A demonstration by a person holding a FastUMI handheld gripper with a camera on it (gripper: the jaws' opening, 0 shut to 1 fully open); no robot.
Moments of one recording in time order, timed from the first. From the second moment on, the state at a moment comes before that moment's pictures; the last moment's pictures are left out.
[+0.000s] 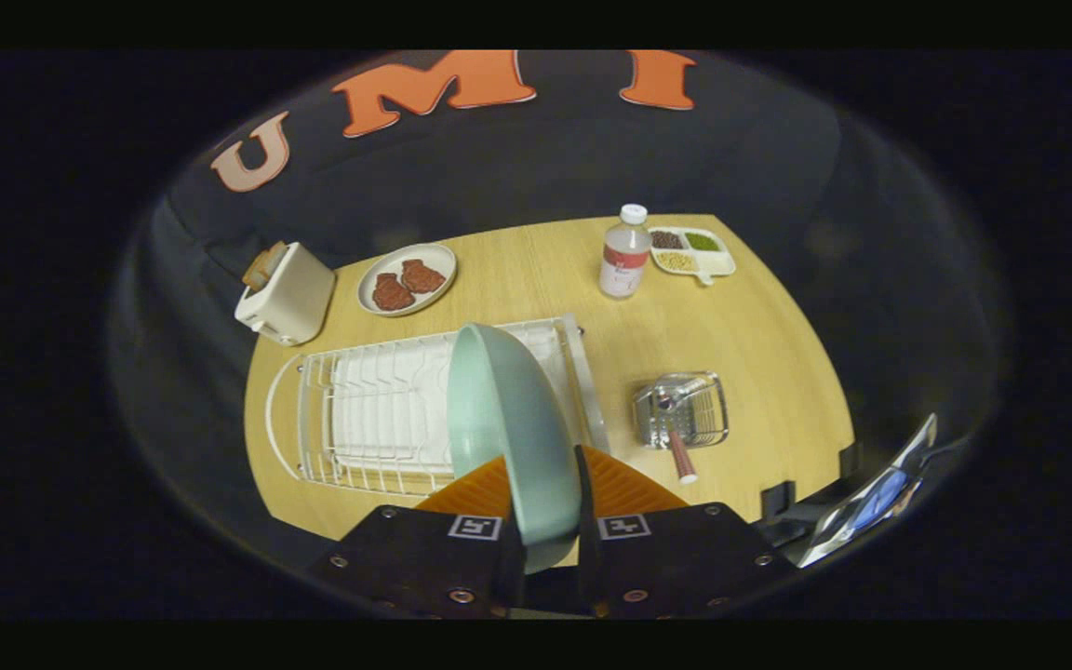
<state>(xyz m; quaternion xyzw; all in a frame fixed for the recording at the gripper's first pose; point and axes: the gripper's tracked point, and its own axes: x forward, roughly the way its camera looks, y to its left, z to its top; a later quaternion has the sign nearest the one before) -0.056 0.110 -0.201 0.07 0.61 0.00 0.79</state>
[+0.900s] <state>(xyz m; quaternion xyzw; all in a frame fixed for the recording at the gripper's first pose) -0.208 0.071 -0.274 0.24 0.63 0.10 0.73</state>
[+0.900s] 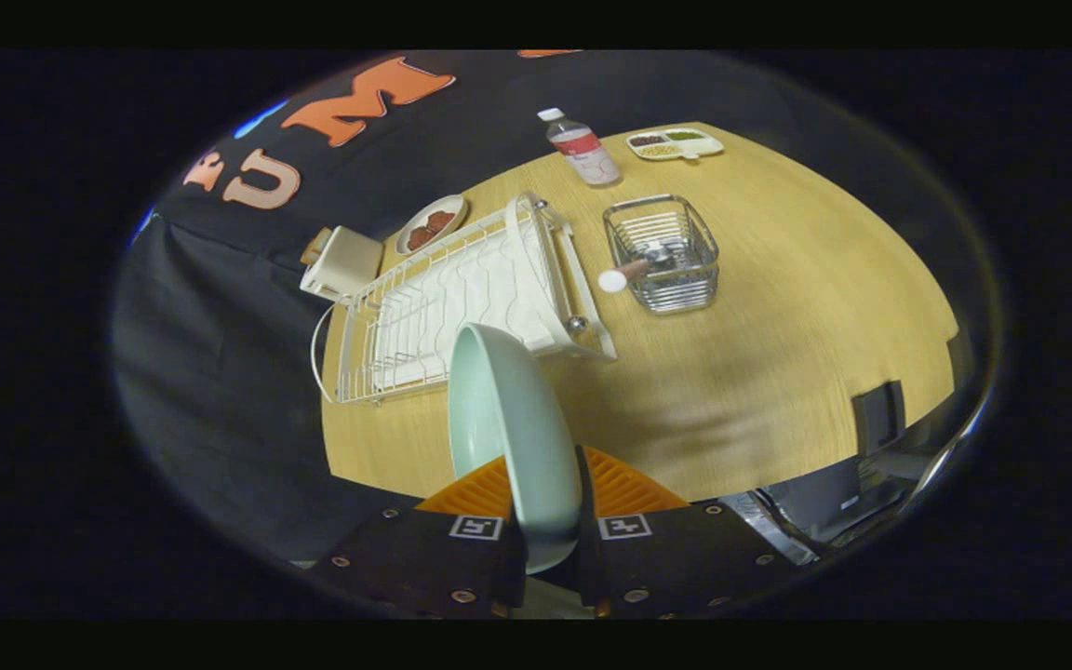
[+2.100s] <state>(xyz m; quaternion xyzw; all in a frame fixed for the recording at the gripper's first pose) -0.229 0.135 -0.373 0.35 0.59 0.15 0.71</state>
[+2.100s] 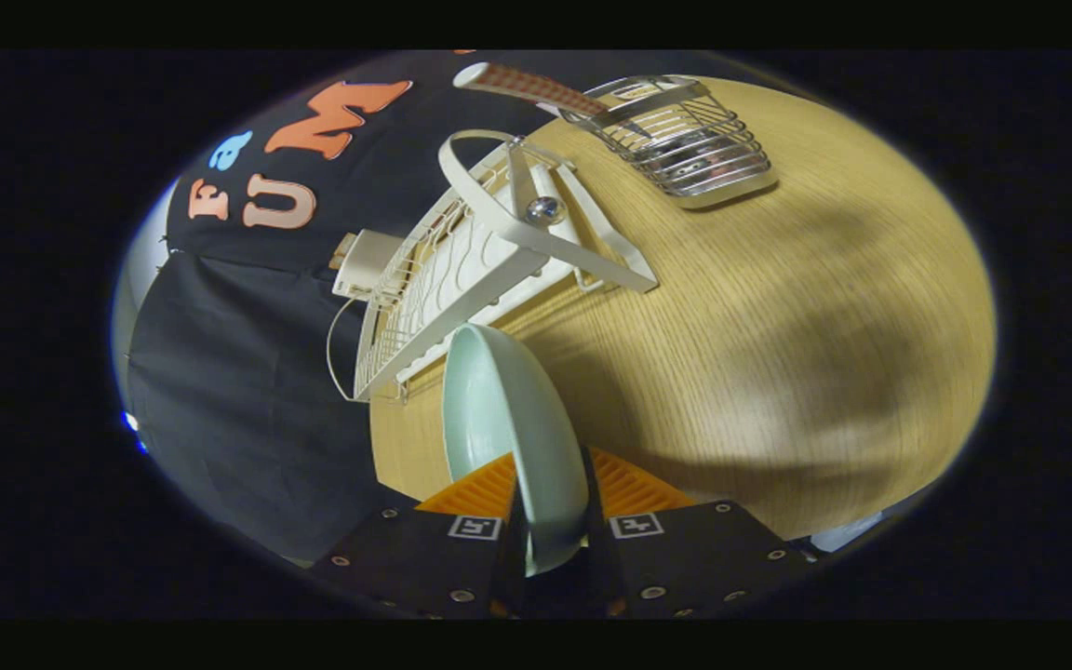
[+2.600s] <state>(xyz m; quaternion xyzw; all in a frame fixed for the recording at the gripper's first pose) -0.132 0.053 -0.325 0.22 0.43 0.07 0.87</state>
